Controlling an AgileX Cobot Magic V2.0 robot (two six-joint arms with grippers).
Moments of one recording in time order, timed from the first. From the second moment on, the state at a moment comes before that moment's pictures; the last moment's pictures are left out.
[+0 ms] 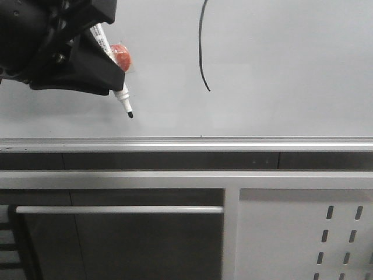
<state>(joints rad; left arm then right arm) -0.58 1.30 -0.71 1.84 -0.14 -2.21 0.62 0.61 -0.70 0.12 0.73 -0.25</state>
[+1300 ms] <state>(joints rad) -0.55 1.30 -0.71 1.84 -0.01 -2.27 0.62 0.61 -0.70 0.12 0.73 -0.25</state>
